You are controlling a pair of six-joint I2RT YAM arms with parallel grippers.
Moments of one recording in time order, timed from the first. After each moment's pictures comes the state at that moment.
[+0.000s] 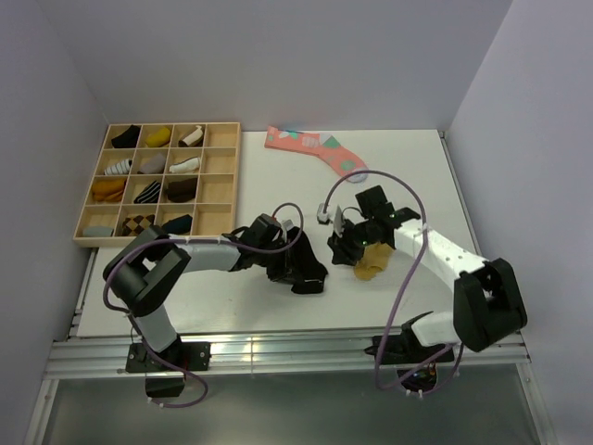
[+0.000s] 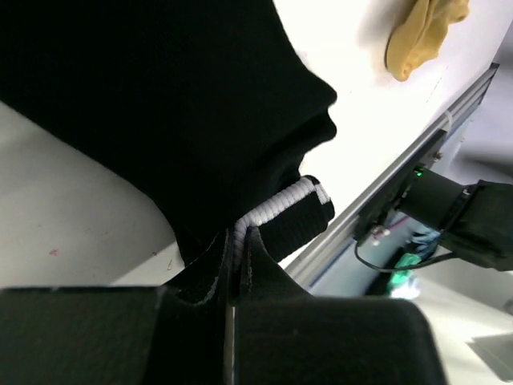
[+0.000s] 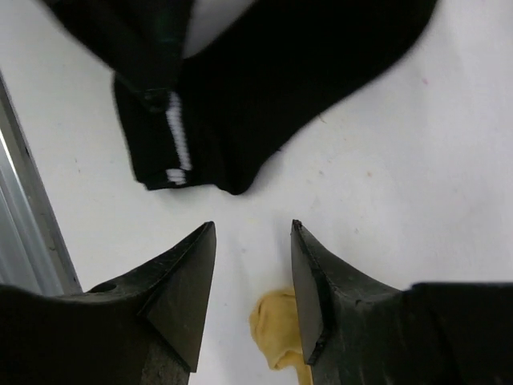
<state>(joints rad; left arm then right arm) -0.79 1.72 0.80 0.05 0.47 -0.90 0.38 1.37 0.86 -0.59 -0.62 -0.66</state>
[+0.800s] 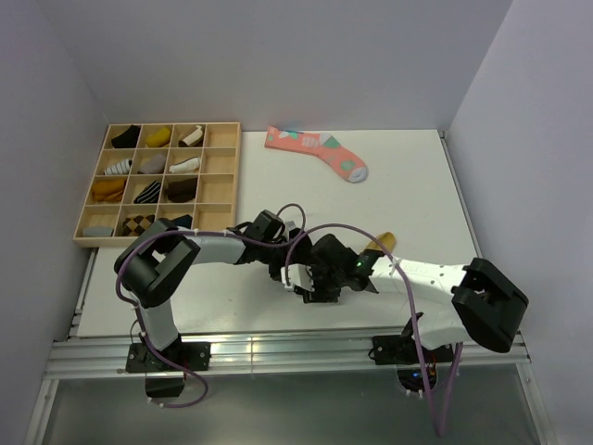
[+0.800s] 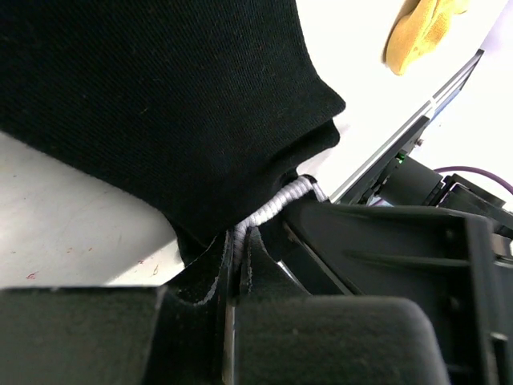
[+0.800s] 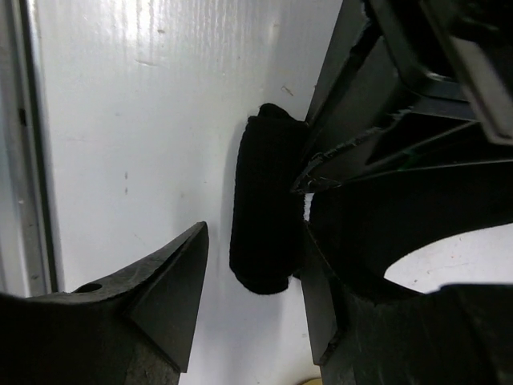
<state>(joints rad) -0.75 1.81 0.88 -0.03 0.60 -0.93 0.89 1.31 0.63 -0.34 -0.31 -0.73</state>
